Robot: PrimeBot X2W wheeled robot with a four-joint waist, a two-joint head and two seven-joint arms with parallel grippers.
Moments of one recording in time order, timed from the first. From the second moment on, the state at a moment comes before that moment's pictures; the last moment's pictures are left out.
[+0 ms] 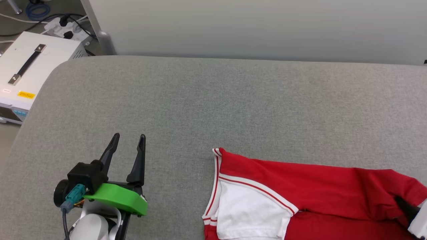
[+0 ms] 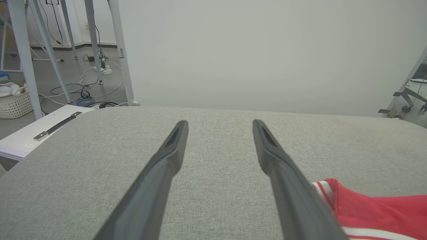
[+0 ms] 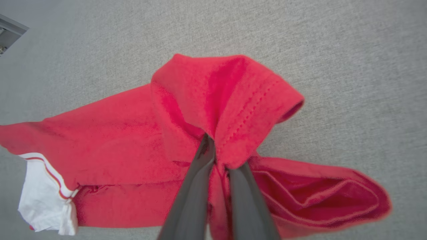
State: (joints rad) left arm -0.12 0.24 -0.17 0.16 -0.37 -0.07 -0.26; right arm 0.02 -0.26 -0.32 0.09 0.62 0.13 0.69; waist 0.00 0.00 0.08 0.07
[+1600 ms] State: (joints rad) left arm -0.09 0.18 -0.14 0.22 -0.32 -0.12 -0.26; right arm -0.18 -0.05 0.24 0.32 0.97 0.13 0.54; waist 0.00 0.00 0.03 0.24
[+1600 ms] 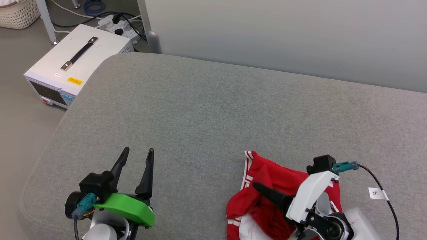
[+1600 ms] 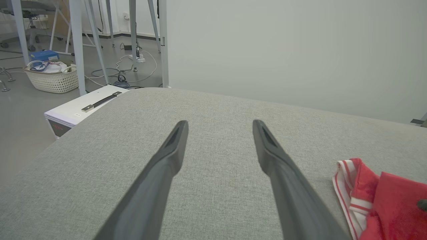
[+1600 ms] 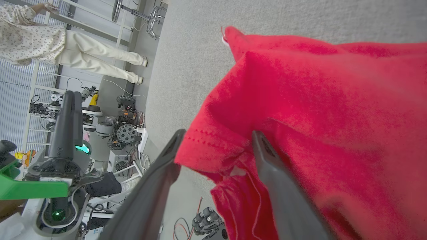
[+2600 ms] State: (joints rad) left arm -0.09 0.16 -0.15 0.15 -0.32 -0.12 -0.26; right arm -0.22 -0.35 0.12 -0.04 0.44 0.13 0.24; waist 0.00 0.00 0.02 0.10
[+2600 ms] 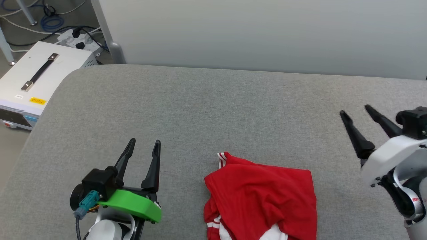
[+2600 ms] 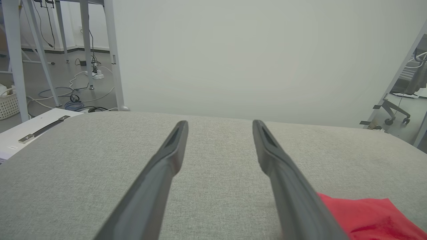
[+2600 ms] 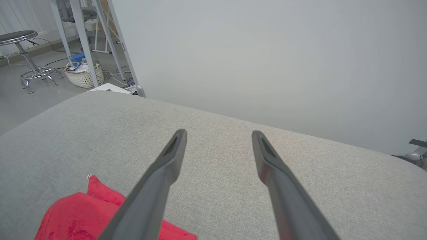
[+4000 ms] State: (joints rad) left arm -0.04 0.13 -0.16 0.09 -0.26 -0.13 -0.26; right arm 0.07 -0.13 0.01 -0.17 0.41 0.13 0.63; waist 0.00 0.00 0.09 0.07
